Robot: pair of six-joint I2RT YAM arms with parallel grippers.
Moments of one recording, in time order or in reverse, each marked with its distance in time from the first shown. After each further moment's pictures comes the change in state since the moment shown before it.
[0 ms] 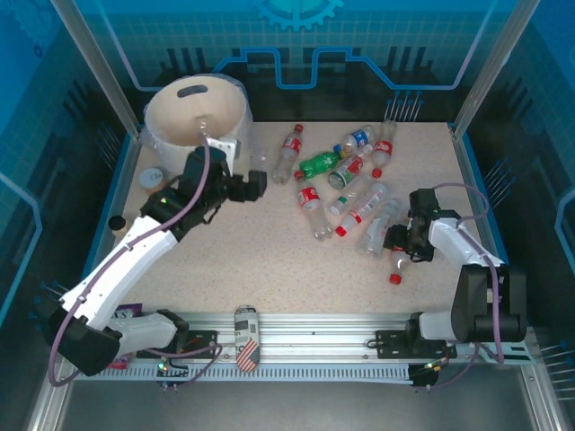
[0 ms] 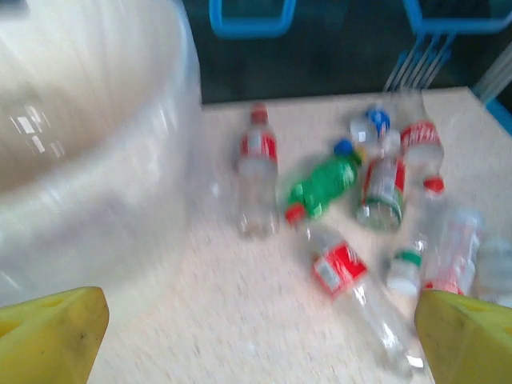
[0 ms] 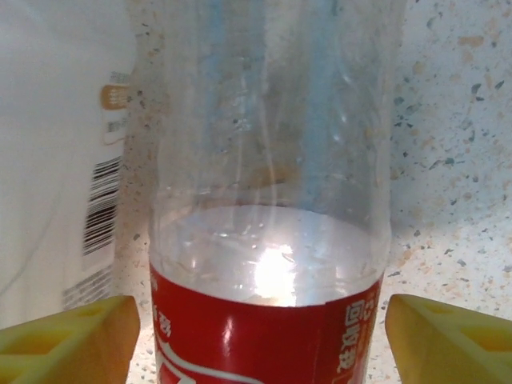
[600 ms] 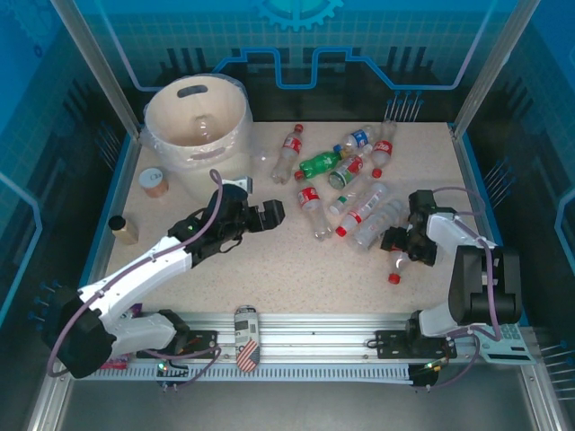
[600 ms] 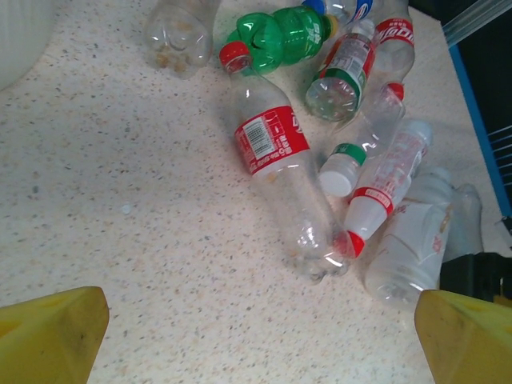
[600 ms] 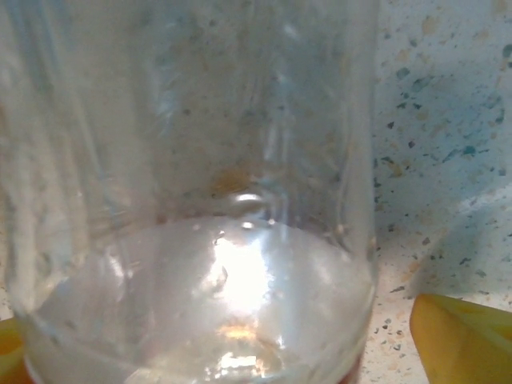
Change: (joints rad) left arm -0.106 0.003 -0.319 0.301 0.082 -0.403; right arm -0.031 0.104 0.011 0.001 -0.015 0.011
